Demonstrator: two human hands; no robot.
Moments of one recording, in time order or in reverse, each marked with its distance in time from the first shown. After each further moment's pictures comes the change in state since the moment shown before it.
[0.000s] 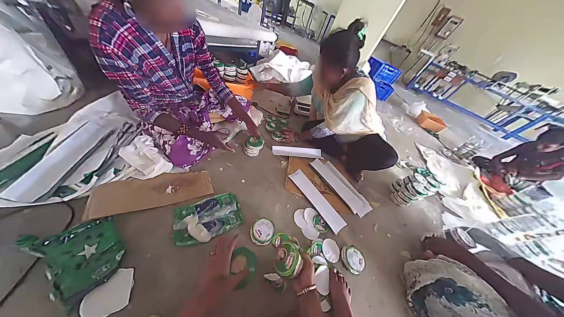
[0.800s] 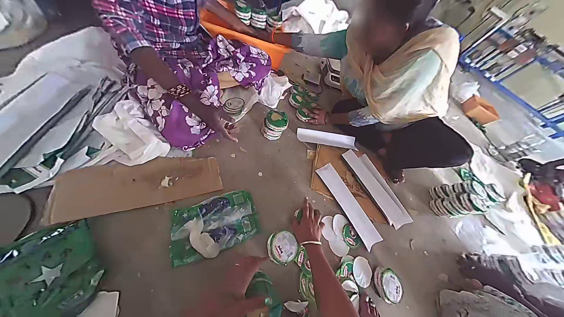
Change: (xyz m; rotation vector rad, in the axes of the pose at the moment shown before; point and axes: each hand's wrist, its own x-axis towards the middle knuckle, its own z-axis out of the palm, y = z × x) left_hand 0.059 -0.040 -0.018 -0.368 -0.541 -0.042; right_hand 0.192 0.007 0.080 -2.130 0.128 -0.291
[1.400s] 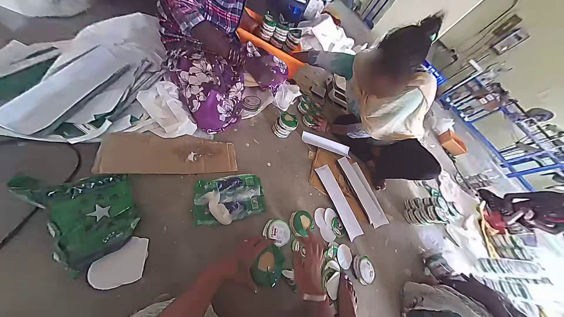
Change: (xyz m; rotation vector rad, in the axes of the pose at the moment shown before) left_hand -0.019 -0.023 0.013 0.077 -0.170 0.143; right_hand -0.195 0.007 -0.023 0.286 0.235 -0.308
